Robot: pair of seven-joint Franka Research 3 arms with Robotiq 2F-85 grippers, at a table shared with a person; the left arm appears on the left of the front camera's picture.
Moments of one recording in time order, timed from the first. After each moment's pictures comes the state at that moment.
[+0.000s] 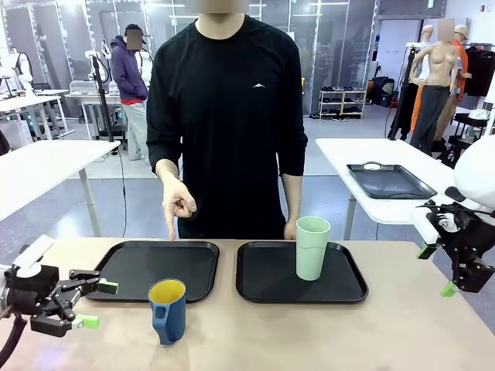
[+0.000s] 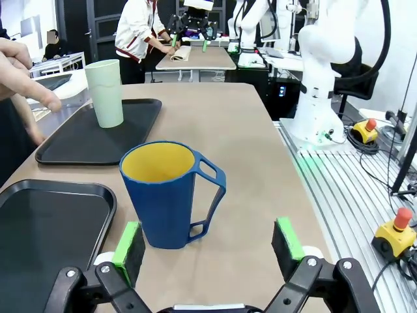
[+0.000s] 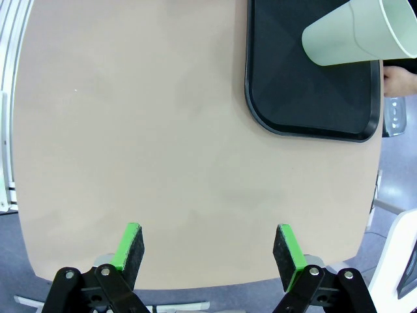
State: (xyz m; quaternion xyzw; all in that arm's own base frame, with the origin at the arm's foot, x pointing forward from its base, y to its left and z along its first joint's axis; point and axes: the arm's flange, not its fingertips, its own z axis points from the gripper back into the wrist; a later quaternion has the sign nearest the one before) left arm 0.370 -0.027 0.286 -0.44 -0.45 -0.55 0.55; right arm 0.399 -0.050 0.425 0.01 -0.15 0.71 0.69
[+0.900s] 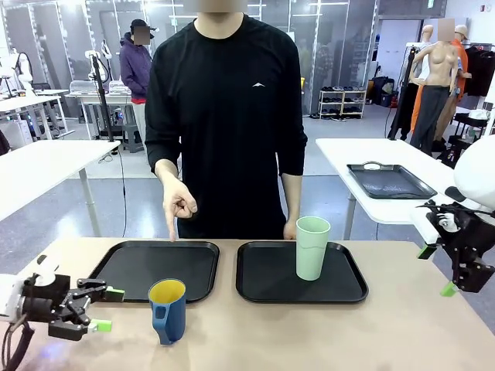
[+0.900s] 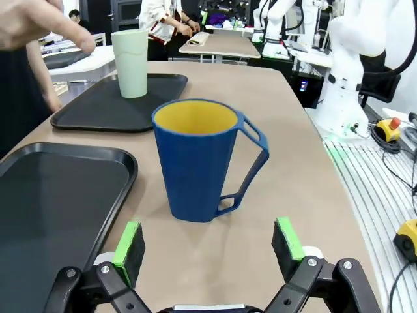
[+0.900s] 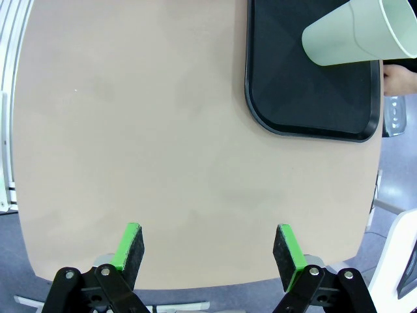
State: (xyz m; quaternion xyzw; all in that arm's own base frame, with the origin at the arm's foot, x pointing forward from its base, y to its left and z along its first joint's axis) left arm 0.388 -0.030 0.245 -0.42 -0.45 -0.52 0.59; right arm 0.399 -0.050 0.426 0.01 -0.15 0.71 0.69
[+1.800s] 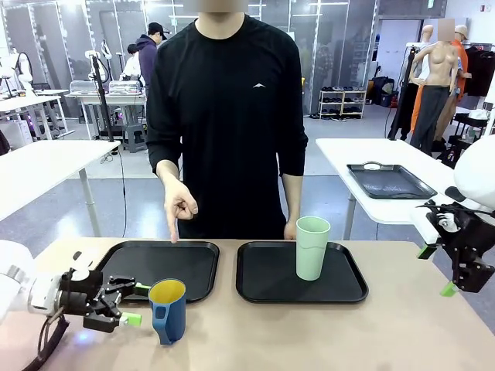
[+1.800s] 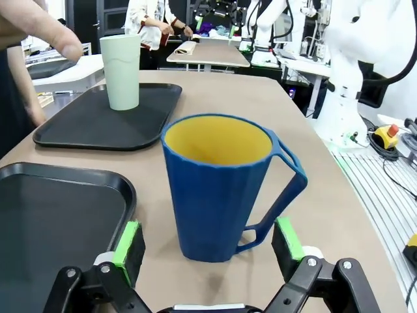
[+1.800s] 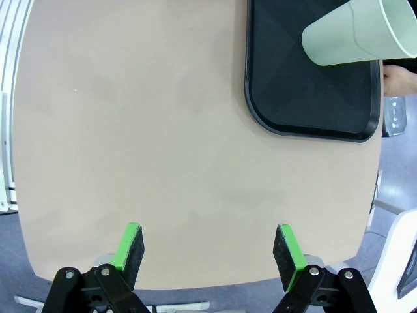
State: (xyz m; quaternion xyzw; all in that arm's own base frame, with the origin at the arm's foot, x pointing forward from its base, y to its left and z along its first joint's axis) left arm 0.421 -0.079 0.227 -0.45 -0.44 -0.53 0.57; right arm 0.399 -0.050 0.426 0.01 -0.15 0.71 0.69
